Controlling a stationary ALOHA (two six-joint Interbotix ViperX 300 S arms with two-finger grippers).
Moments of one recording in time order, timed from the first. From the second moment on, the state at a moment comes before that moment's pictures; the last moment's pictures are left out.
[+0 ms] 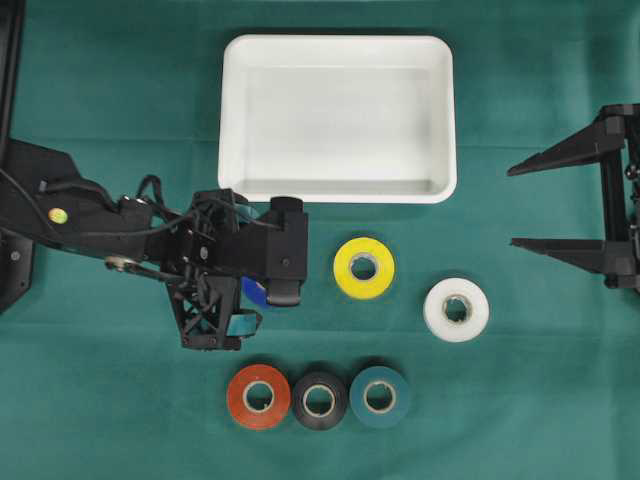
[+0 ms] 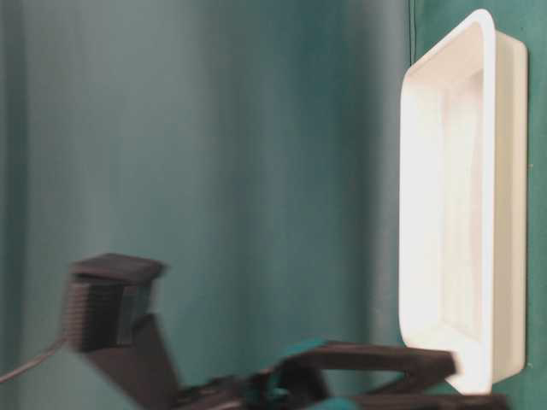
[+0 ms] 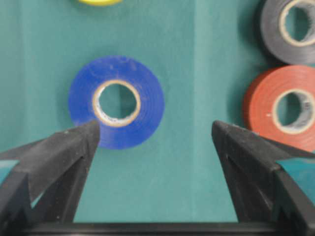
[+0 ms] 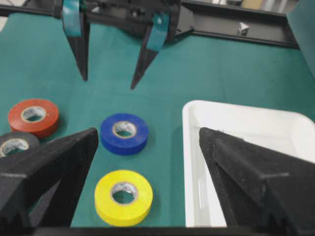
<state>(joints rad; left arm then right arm) -0.12 -0.06 0.52 0.00 0.65 -0.11 0.00 -0.88 1.11 -0.01 -0.08 0.04</state>
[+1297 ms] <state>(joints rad) -0.13 0.17 0.59 0.00 0.38 -0.11 0.00 -0.85 1.11 -0.01 -0.08 0.04</state>
